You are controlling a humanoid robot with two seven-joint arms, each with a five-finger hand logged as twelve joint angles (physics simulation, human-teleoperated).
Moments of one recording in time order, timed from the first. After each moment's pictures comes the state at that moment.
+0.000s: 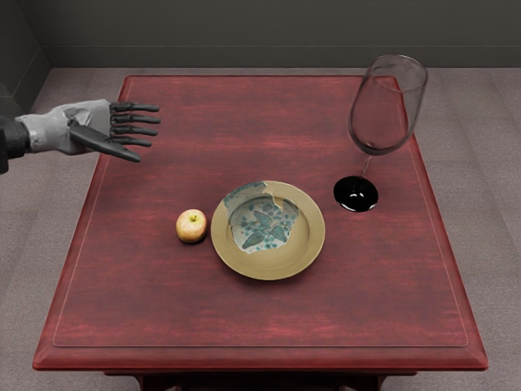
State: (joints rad) left arm -1.01 0.71 -0.34 -0.90 0.10 -0.61 0.17; right arm -0.02 0.00 0.13 0.25 0.05 -0.26 0.12
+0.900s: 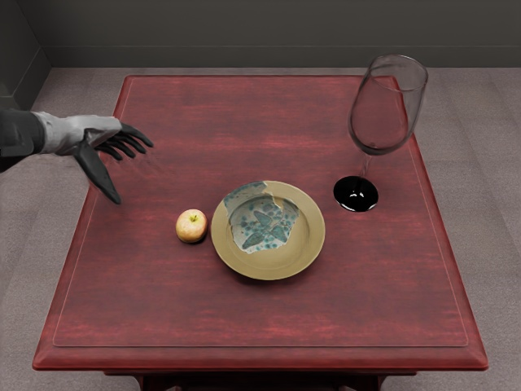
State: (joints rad) left arm -1.18 0.85 -0.23 -1.40 0.73 -0.32 0.42; right arm -0.04 0.00 0.13 0.26 0.05 -0.26 0.12
